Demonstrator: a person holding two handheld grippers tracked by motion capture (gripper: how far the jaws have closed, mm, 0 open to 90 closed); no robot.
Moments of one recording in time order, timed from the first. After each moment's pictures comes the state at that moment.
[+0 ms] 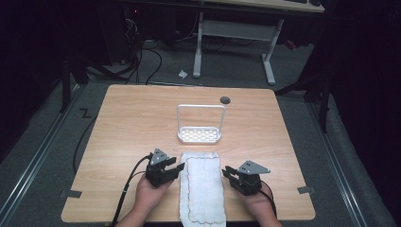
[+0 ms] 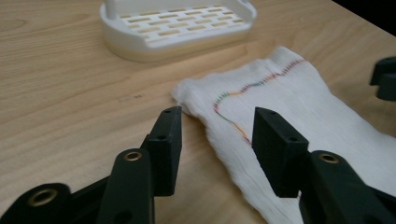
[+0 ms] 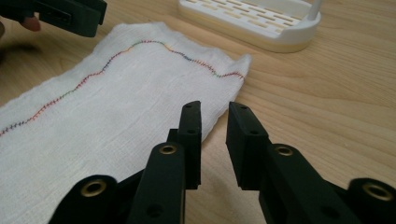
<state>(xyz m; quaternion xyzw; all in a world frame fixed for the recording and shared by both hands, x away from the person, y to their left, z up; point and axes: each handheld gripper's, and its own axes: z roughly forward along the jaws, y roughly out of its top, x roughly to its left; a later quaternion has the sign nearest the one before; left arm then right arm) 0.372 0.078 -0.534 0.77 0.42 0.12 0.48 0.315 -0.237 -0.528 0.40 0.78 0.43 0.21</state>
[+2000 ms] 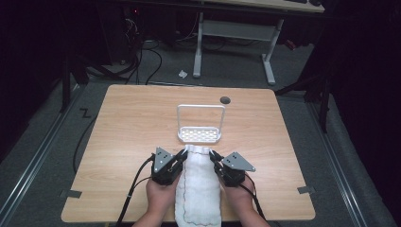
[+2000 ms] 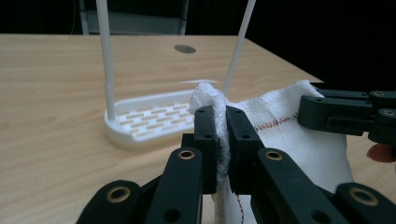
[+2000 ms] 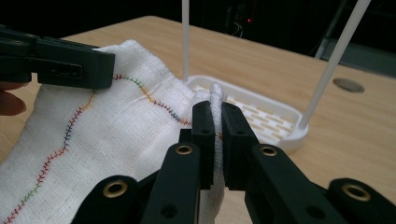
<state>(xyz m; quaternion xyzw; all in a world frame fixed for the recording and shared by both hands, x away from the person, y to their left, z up) 0.335 0.052 -0.487 0.68 0.41 0.21 0.57 0.322 -0.177 -0.490 0.39 0.72 0.48 0.32</state>
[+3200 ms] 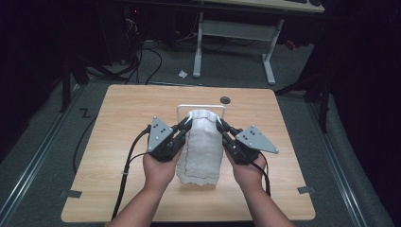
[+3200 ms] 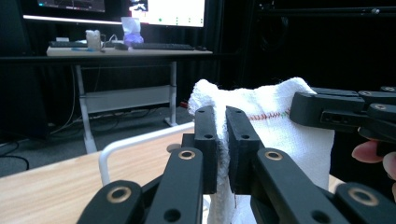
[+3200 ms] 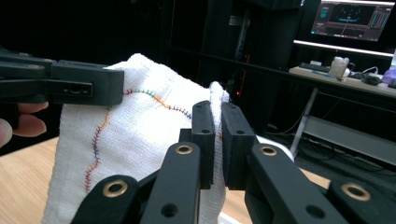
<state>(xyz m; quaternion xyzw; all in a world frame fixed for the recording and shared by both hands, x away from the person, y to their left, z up) 0.346 0.047 -0.373 0.66 0.32 0.27 0.63 0.330 -0.186 -0.378 0.33 0.66 0.57 0.38</state>
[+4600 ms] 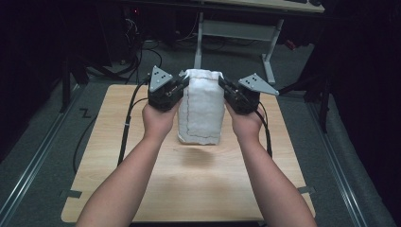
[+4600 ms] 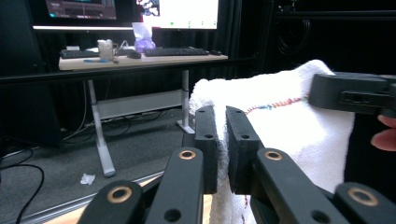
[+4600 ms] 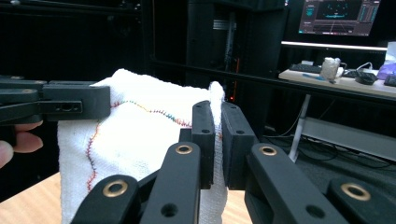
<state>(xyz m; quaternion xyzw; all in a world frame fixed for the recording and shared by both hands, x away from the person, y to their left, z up) 0.459 0.050 -0.322 0.66 0.33 0.28 0.61 0.442 -0.194 -0.321 0.37 0.63 0.58 0.36</state>
